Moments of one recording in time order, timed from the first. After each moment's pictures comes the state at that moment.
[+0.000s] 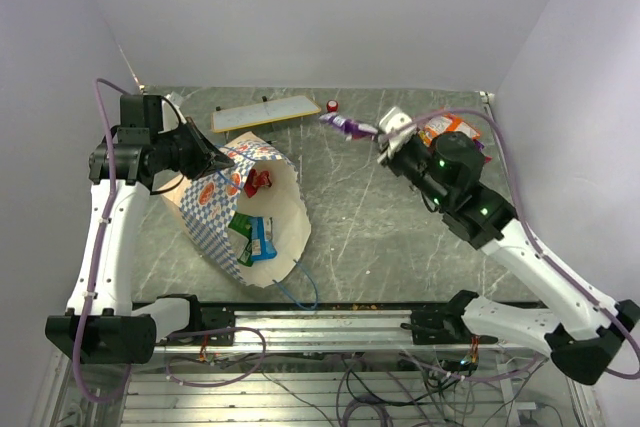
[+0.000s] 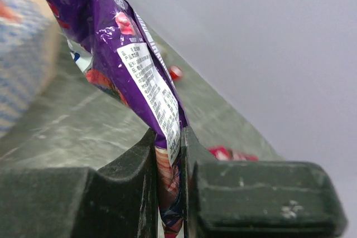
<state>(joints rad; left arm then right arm) -0.03 1.17 1.38 -0.99 0.50 -0.69 0.73 1.00 1.10 -0.19 0.09 -0.51</state>
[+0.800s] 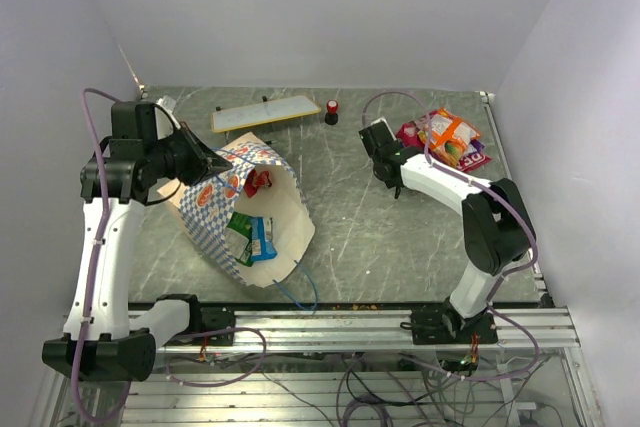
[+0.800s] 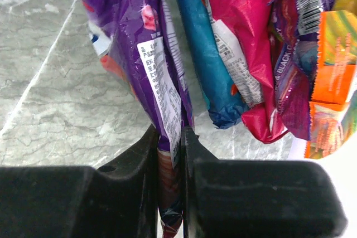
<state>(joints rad) -0.03 1.09 1.37 -1.00 0.49 -0.73 0.51 1.74 1.20 -0.45 0.63 -0.10</state>
